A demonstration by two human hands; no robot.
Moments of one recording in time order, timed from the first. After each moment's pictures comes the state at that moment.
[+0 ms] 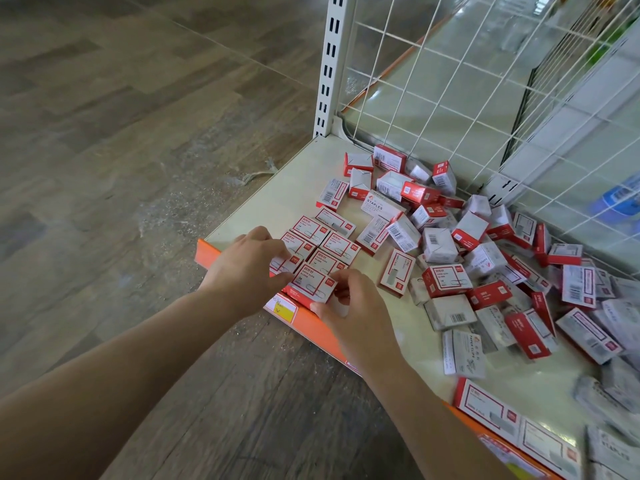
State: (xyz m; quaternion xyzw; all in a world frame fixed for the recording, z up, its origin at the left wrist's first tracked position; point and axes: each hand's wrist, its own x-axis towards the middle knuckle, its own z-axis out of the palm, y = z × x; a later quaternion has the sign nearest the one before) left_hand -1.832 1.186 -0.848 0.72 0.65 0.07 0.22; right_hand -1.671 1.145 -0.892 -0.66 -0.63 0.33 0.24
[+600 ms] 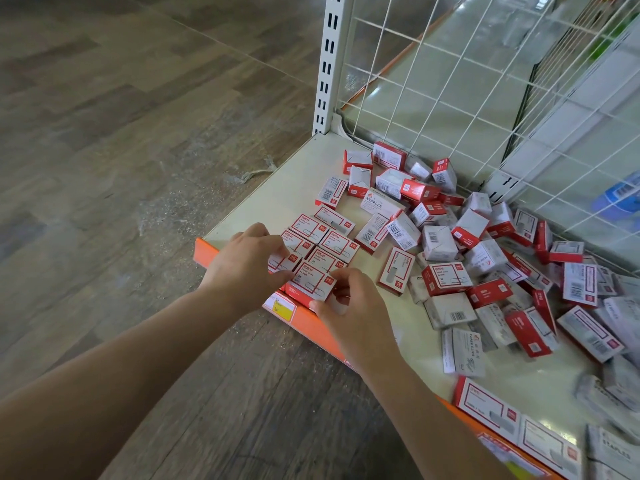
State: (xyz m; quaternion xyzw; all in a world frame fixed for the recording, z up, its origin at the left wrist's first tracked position) left_hand -1.829 1.186 -0.847 0.70 0.67 0.08 0.24; right_hand -1.673 1.144 -0.891 -0.67 -0.61 0.34 0.26
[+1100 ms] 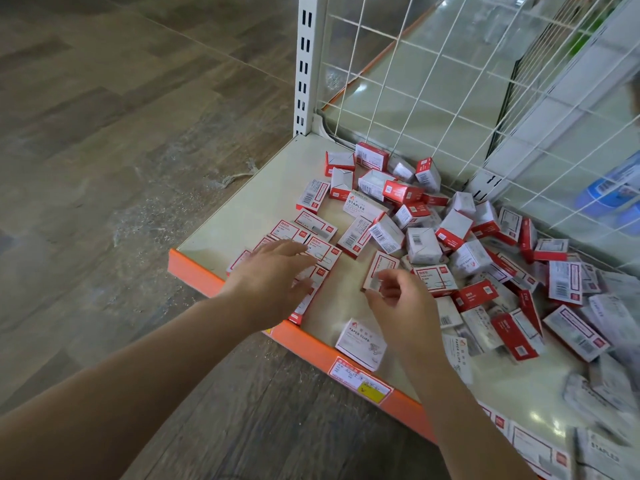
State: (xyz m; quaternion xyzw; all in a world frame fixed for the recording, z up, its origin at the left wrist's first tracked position) left_hand -1.789 1.199 -0.855 0.81 0.55 0.00 0.20; right_hand -1.606 1.157 -0.886 -0.74 -0.55 0.27 0.29
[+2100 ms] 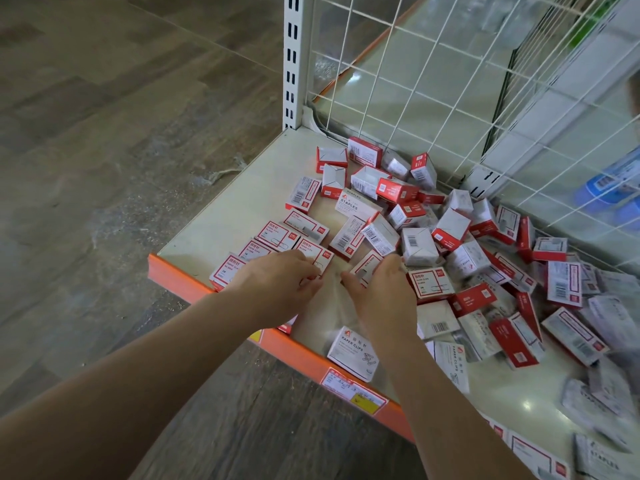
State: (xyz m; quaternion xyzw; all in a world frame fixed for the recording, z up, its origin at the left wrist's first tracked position) left_hand -1.770 1.218 -0.861 0.80 0.53 -0.04 0.26; right_hand -1.617 1.198 -0.908 -0.81 -0.54 0.18 0.16
